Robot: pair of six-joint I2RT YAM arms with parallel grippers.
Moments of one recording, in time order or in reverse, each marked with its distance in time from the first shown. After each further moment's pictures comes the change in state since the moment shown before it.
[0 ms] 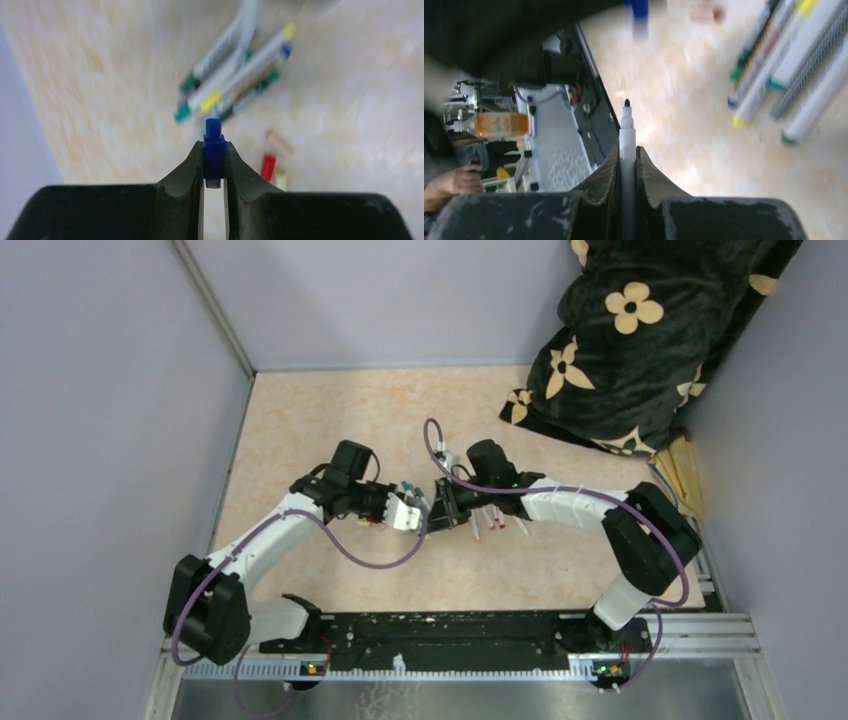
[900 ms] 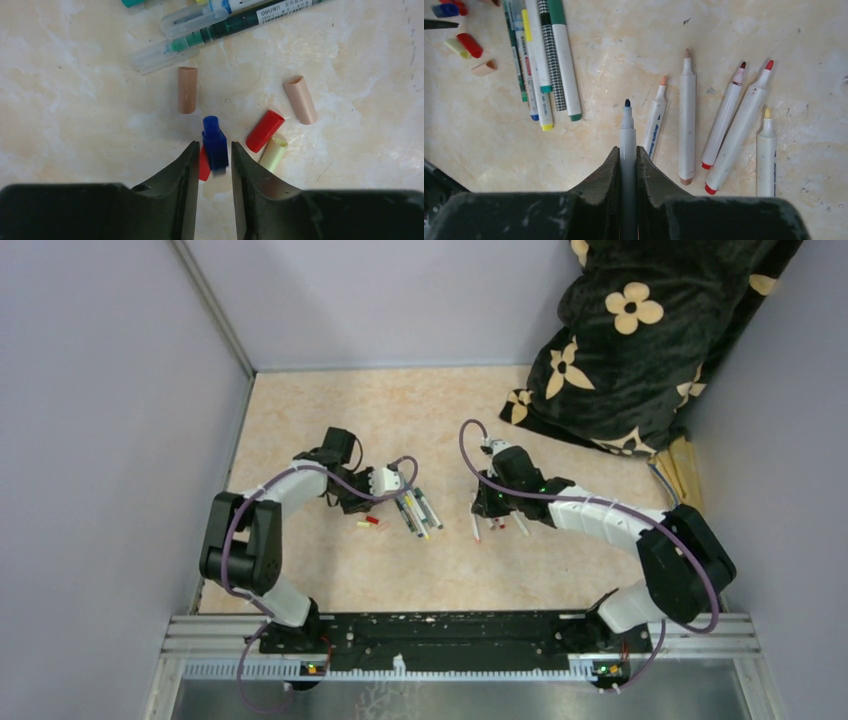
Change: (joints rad) left arm 0.261 0.361 0.103 -0.040 -0.137 -0.224; right arm -0.093 -0.224 -0.126 -0.299 0.648 -0.100
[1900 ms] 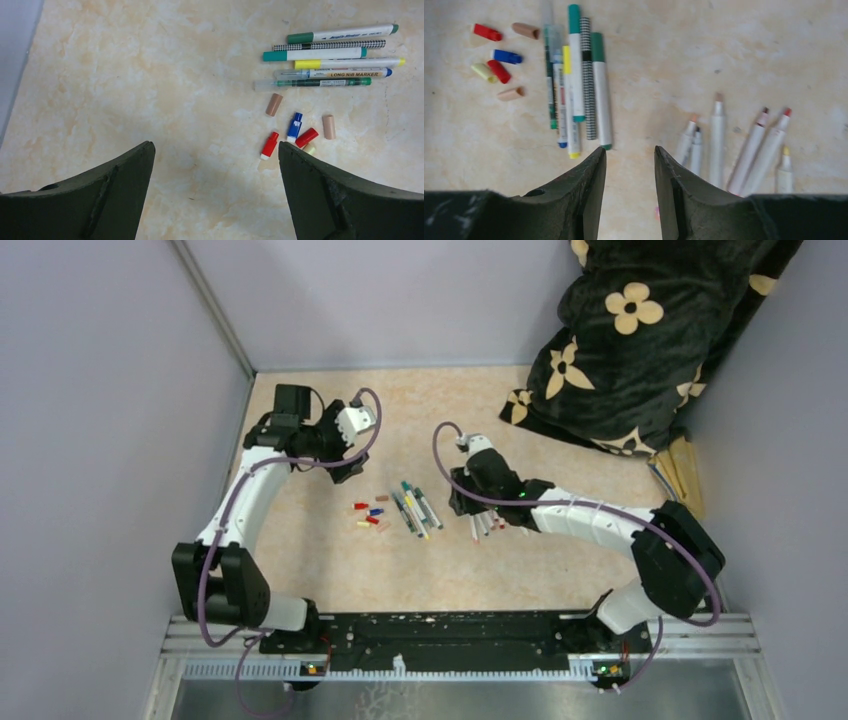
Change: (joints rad) left arm 0.119 -0.184 0.288 -0.136 0.127 -0.230; right arm 0.132 0.037 0.057 0.068 0.206 -0.005
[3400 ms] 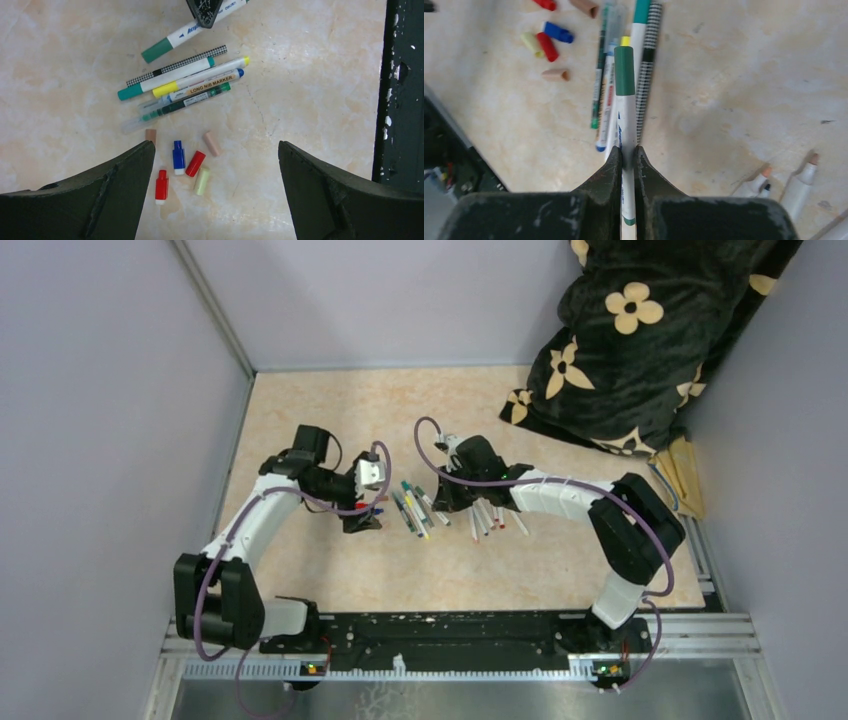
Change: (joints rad) left arm -0.014 -0.098 -0.260 -0.119 0.340 0.193; right arm -0.023 0.264 0.167 0.041 -0.323 -0.072
